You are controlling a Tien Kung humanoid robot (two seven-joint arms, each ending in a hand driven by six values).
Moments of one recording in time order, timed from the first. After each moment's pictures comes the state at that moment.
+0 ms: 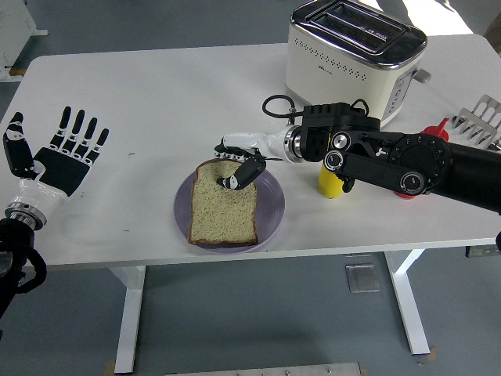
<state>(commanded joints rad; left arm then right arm) -0.22 0.41 -1.24 -1.43 -0.25 0.08 -0.03 1.25 -0.15 0.12 1.05 -0.94 0.22 -0.16</state>
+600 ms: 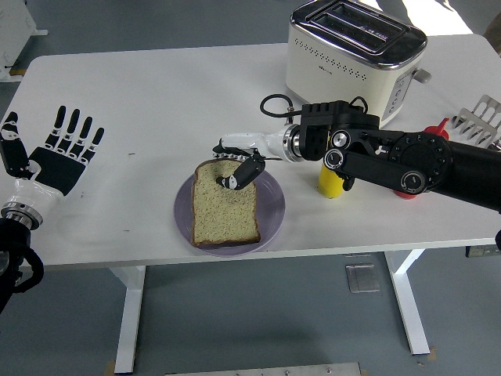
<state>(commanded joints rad) -0.22 0.41 -1.25 -1.43 -0.25 0.08 -0.03 1.25 -0.15 0.14 1.05 -0.95 0.24 -0.16</state>
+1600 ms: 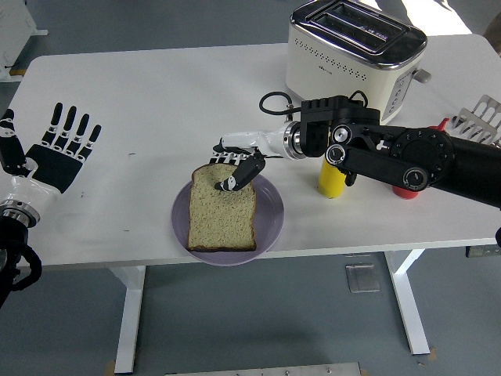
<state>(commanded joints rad) -0.22 0.41 -1.27 -1.43 -0.24 0.09 -0.03 1.26 -0.16 0.15 1.05 -0.98 0.29 -0.17</state>
